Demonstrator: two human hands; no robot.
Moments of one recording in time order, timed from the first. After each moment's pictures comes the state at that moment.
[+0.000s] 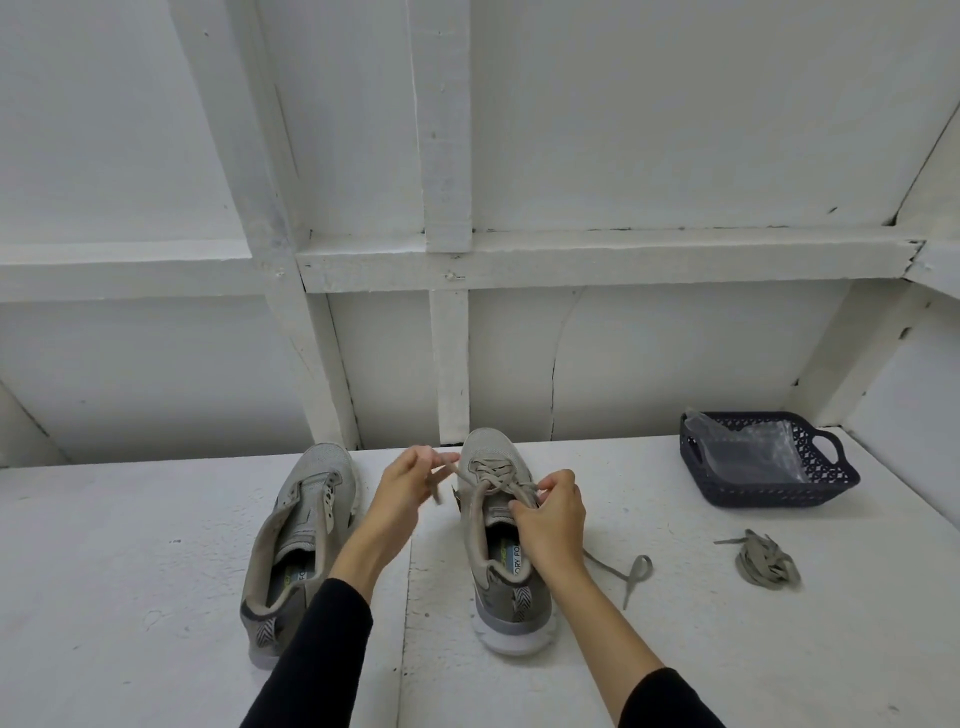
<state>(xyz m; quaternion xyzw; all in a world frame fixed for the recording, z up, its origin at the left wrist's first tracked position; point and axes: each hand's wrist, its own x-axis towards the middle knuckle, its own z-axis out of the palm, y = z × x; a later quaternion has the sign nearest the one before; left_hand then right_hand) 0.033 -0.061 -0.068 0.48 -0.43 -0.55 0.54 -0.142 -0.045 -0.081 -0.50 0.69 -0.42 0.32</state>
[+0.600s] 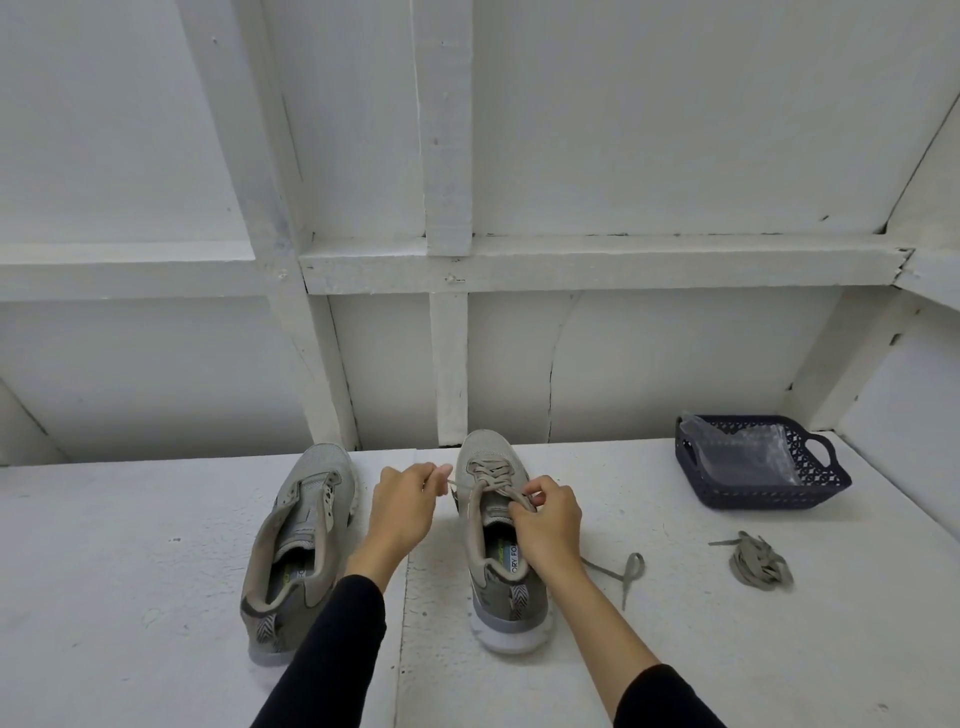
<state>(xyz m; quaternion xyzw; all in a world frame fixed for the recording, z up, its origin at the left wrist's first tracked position) 0.031 -0.058 -0.076 0.69 -0.62 -0.23 0.30 -0.143 -0.046 -0.085 -0.52 0.68 -0.39 0.33</state>
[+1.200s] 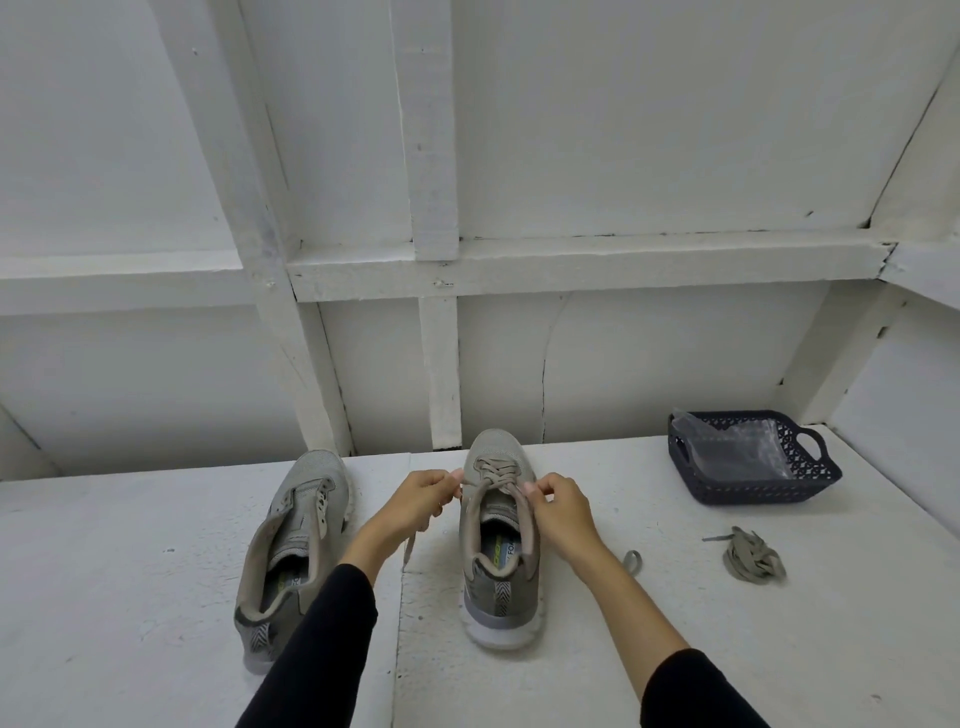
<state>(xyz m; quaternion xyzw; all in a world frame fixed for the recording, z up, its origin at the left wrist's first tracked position) 0.021 -0.061 -0.051 0.61 -0.54 -0.51 0.29 -0.171 -0.064 -0.082 -0.56 0.66 -0.34 0.35</state>
